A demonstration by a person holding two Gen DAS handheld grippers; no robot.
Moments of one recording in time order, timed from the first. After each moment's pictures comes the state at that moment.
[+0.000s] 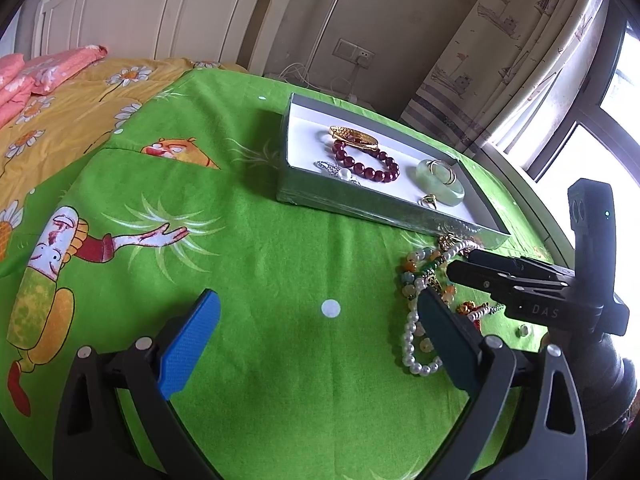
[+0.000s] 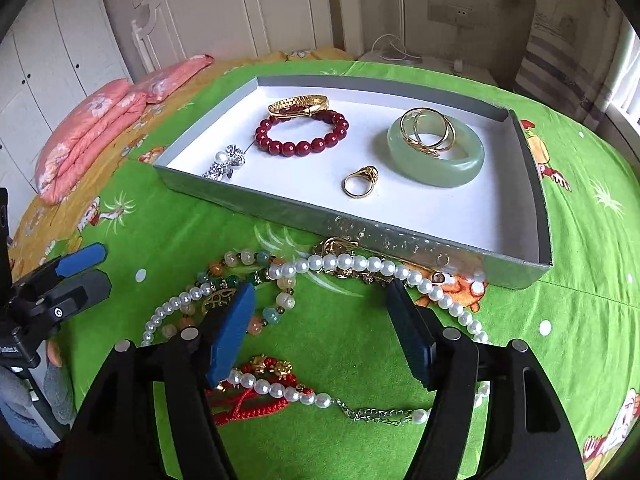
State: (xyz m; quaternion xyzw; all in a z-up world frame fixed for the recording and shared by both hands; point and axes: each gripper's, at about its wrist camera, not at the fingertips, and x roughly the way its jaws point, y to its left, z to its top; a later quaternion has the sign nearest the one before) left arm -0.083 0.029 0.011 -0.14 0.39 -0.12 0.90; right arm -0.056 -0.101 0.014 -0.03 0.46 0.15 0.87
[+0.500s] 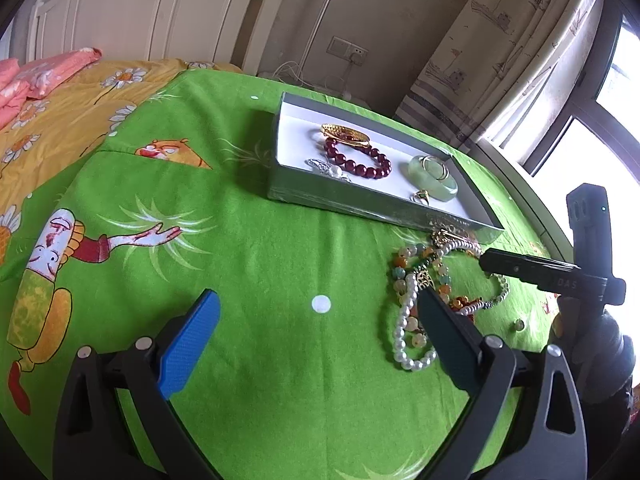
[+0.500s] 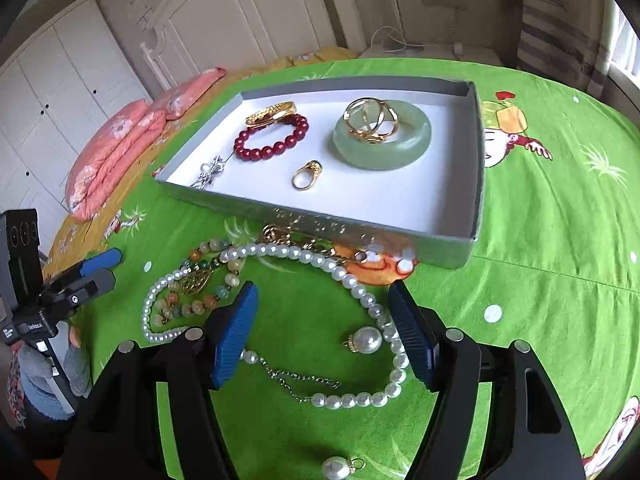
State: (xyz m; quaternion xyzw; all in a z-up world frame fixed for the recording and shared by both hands) left arm -0.084 0.021 0.016 -0.12 0.40 -0.13 0.90; right arm -0.056 -0.170 0.018 0.05 0.48 0.21 0.85
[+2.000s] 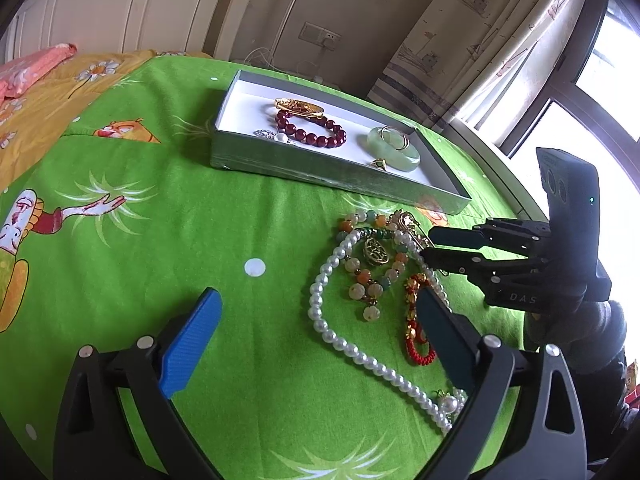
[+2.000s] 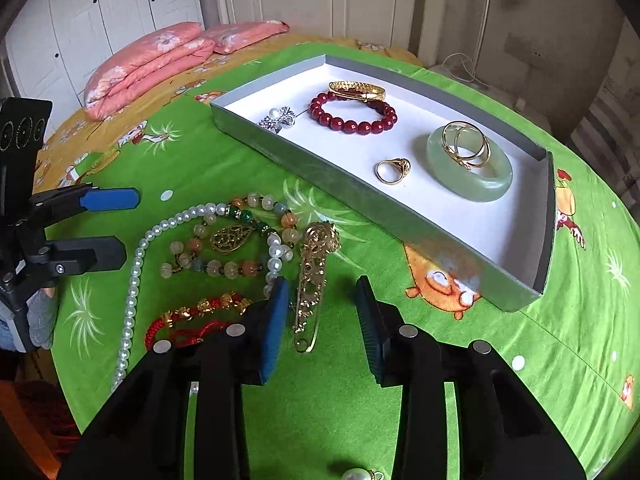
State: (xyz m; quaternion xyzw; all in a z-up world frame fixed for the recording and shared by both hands) left arm -0.099 -0.006 0.008 -0.13 0.41 -0.17 0.89; right arm -0.069 -0.117 0.017 -0.13 0.45 0.25 0.85
